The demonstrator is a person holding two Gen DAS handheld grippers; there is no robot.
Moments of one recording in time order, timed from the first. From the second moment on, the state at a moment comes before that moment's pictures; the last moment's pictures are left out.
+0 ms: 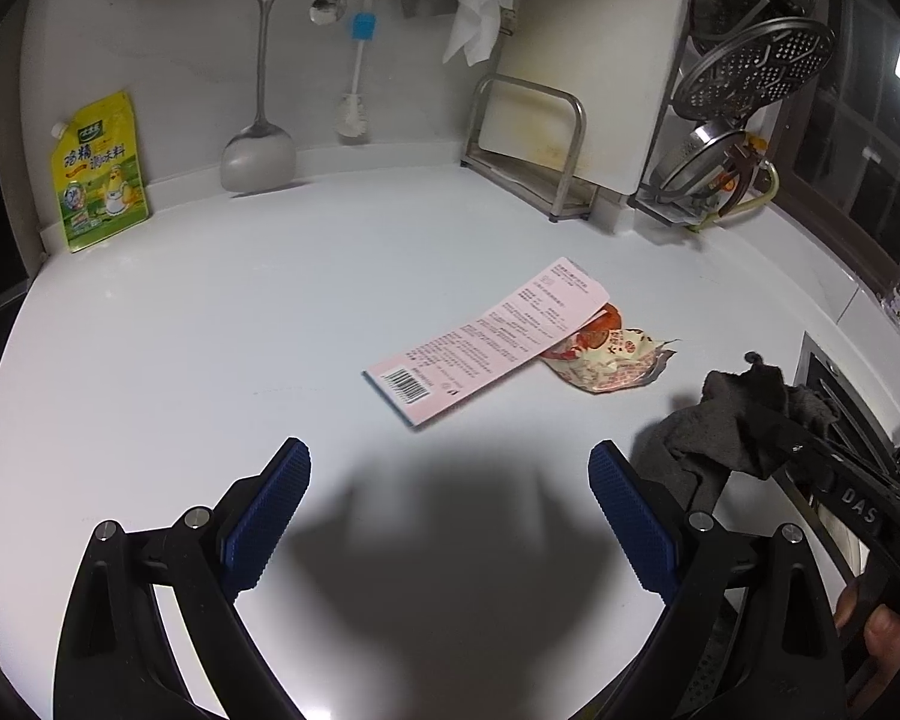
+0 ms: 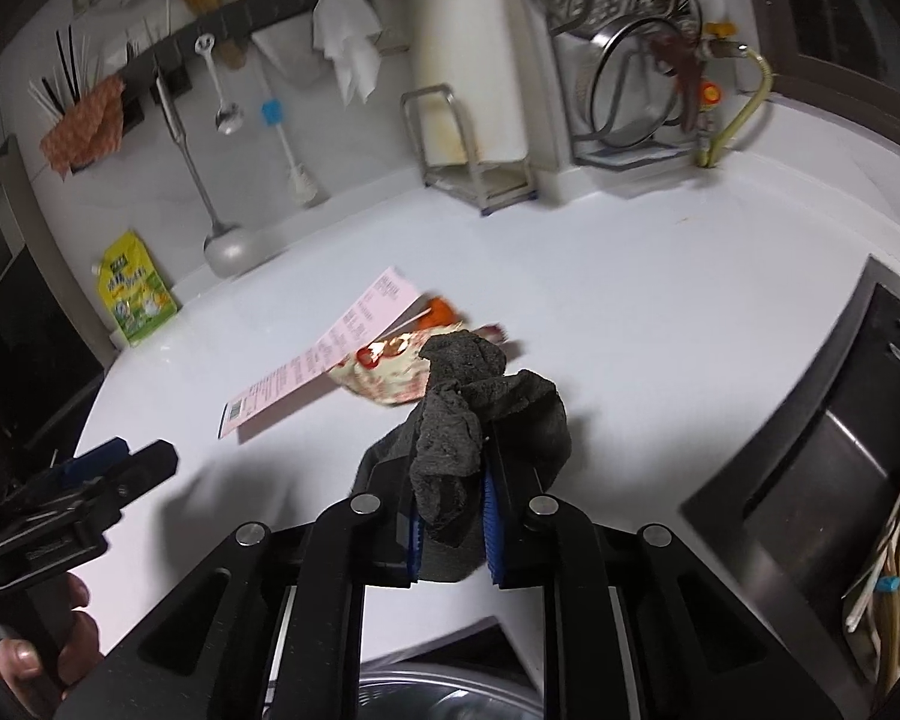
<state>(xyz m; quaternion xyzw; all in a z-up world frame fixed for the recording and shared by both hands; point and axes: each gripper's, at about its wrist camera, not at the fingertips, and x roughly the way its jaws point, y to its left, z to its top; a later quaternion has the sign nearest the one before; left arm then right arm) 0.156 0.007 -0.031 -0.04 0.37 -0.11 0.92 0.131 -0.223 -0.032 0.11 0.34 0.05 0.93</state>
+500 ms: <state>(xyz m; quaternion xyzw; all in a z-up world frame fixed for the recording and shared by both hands) 0.196 -0.037 -0.036 -0.01 0.37 -0.09 0.92 0.135 -0.274 -0.043 0.13 0.35 0.06 0.93</state>
